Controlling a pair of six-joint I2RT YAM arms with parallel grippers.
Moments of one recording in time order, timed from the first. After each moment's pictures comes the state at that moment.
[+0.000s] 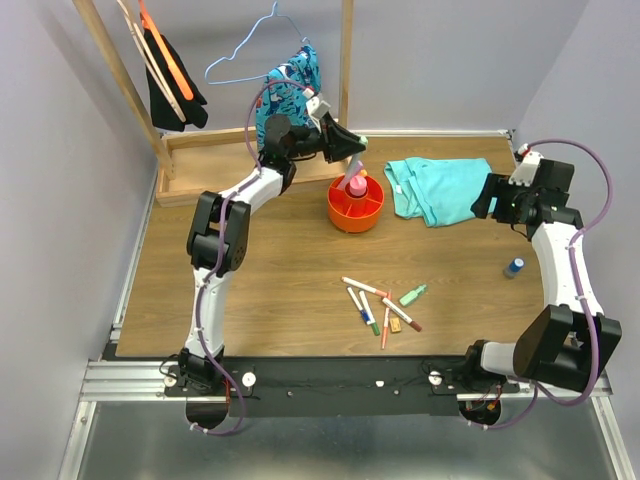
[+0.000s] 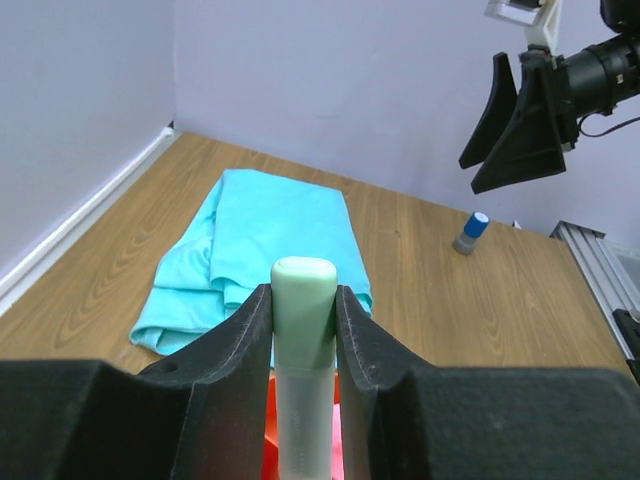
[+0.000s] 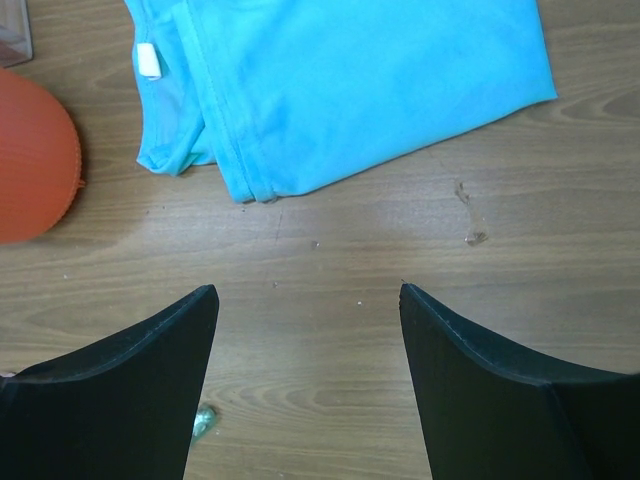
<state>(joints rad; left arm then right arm) -0.36 2.25 1.76 0.82 1.00 -0.50 -0.28 1.30 1.09 -0.51 -0.31 -0.05</state>
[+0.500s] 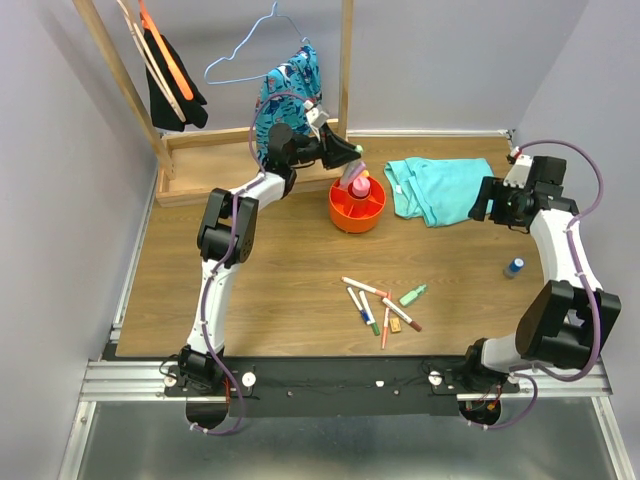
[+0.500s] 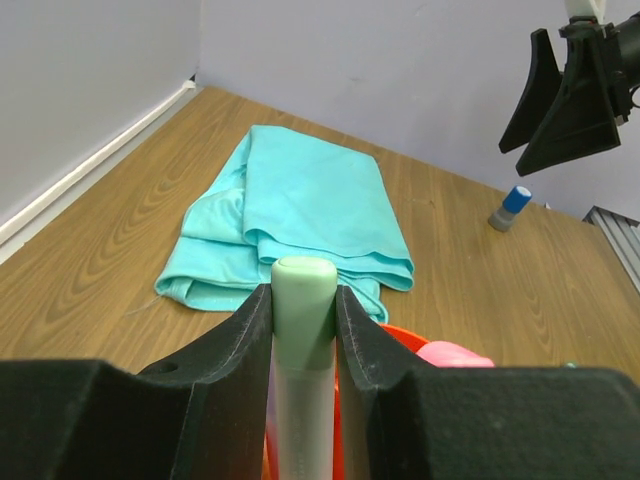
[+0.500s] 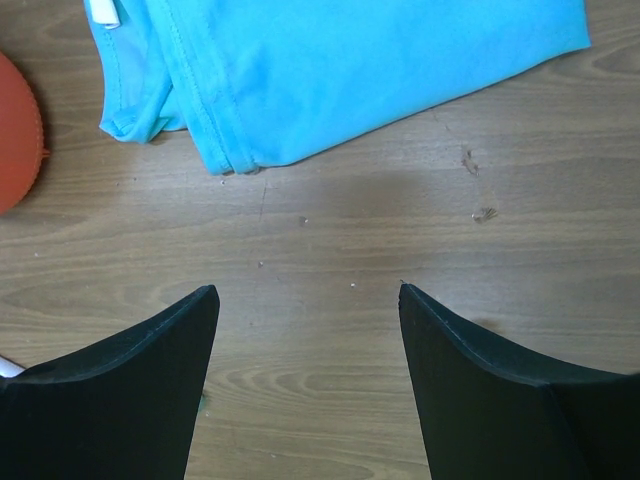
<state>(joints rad) -0.33 2.42 1.84 0.85 1.00 -0.50 -0.28 1.41 1.13 -0.58 -0.30 -0.08</state>
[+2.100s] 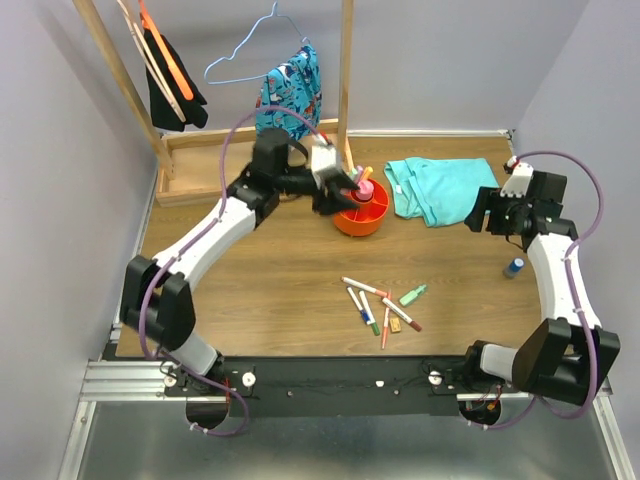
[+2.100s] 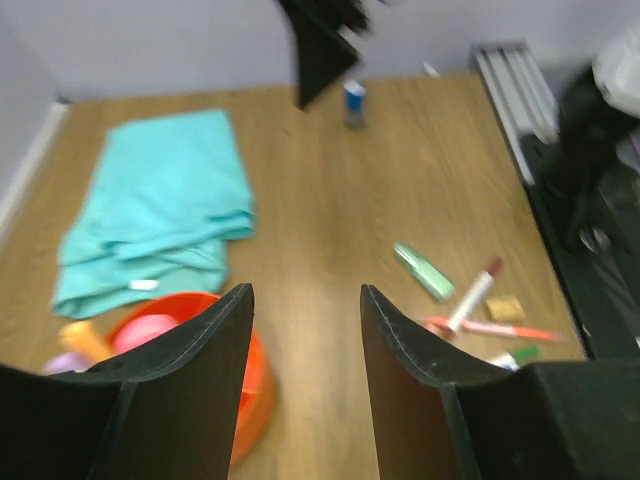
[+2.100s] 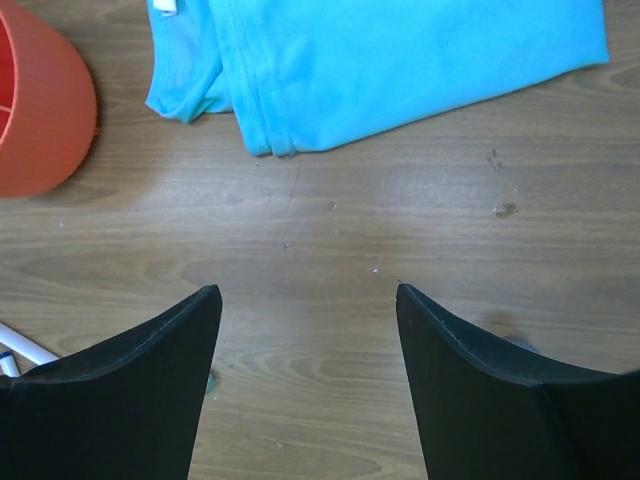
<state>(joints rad) -0.44 1.62 1.33 0.22 1.10 0.14 -0.26 1.24 1.01 -0.53 -0.34 -0.11</state>
